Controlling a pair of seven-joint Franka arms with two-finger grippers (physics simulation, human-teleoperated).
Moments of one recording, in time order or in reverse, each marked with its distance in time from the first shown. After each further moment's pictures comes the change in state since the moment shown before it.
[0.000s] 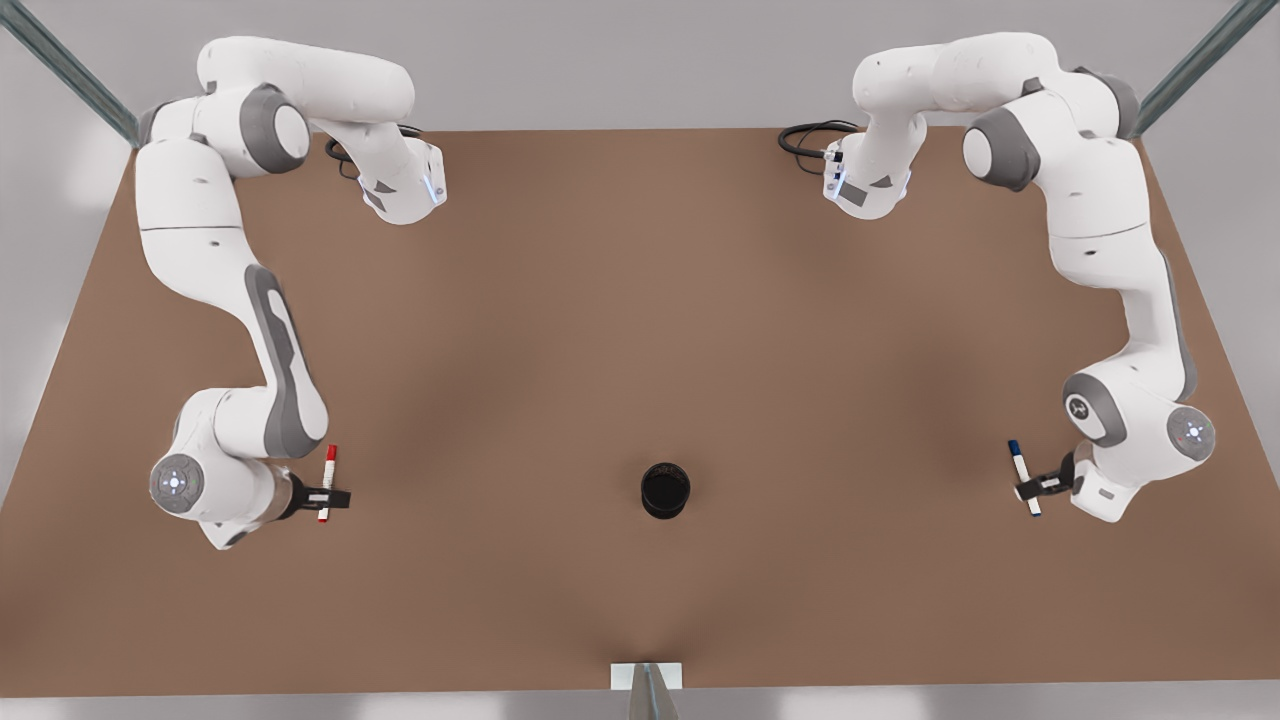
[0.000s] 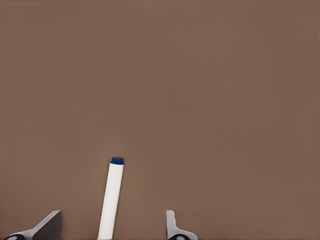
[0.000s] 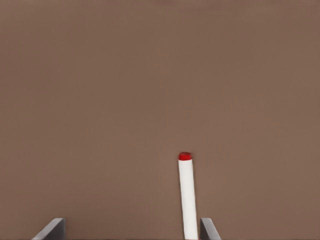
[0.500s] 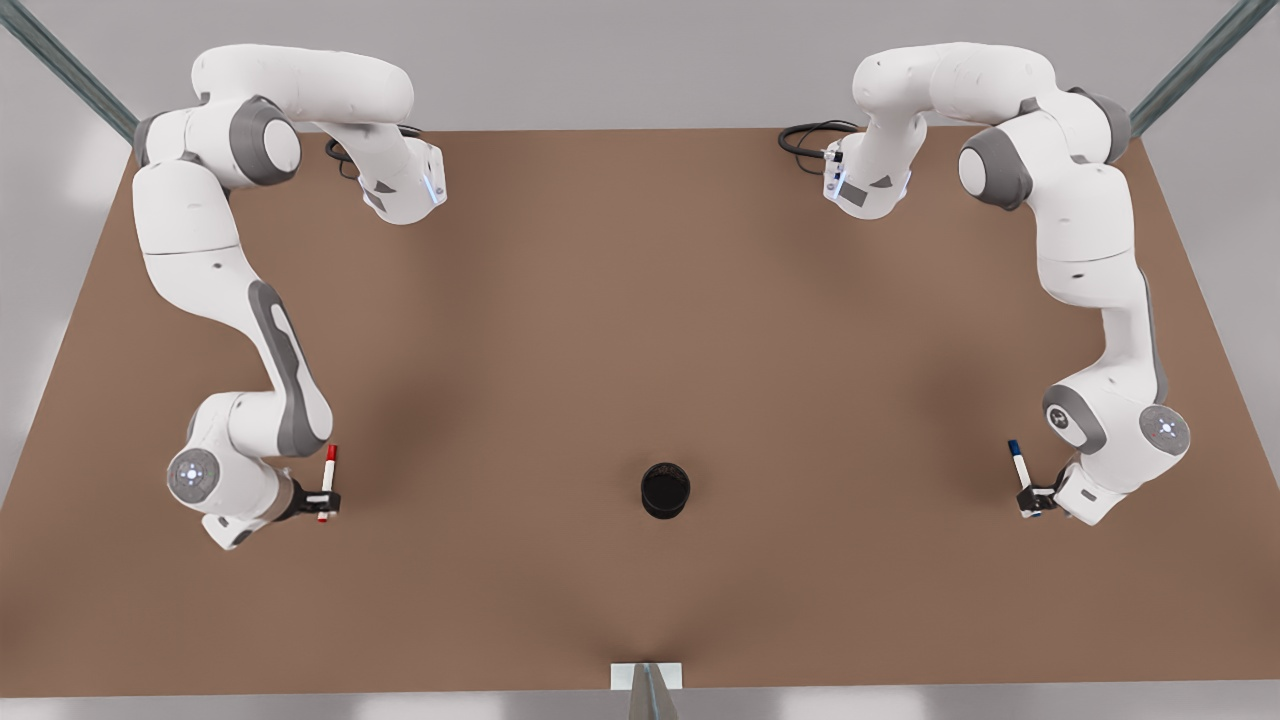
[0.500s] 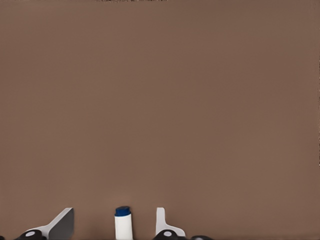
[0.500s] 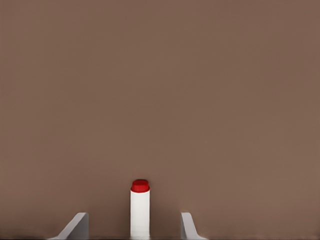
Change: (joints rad) left arm 0.001 0.060 -0.004 0.003 -0.053 0.207 0.279; right arm -0.053 -0.001 0.007 -0.134 -0.098 0.179 -0.085
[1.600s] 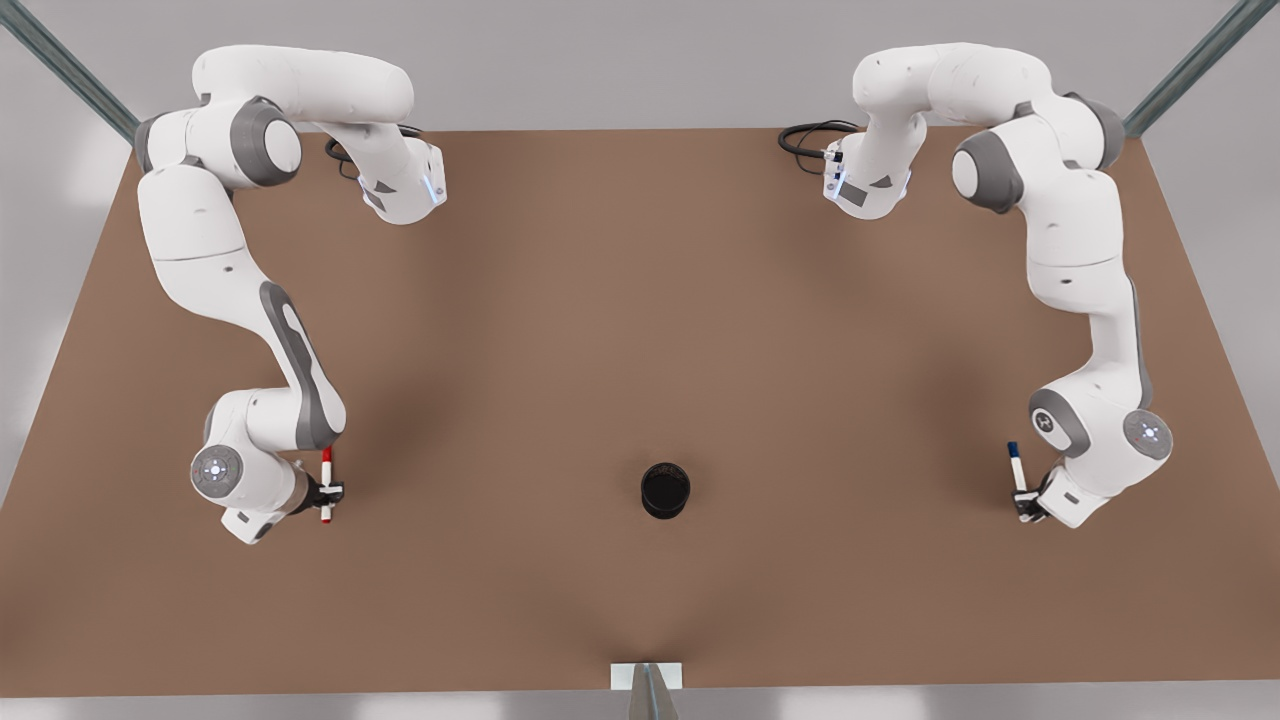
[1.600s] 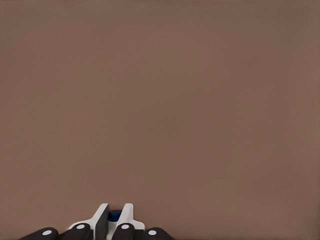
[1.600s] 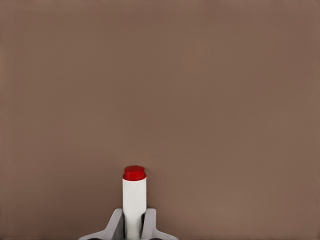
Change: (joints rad) left arm -0.032 0.009 -0.004 0.001 -0.010 -0.002 -0.001; right arm 0.004 -0.002 0.003 -0.046 -0.044 0.038 -0.070
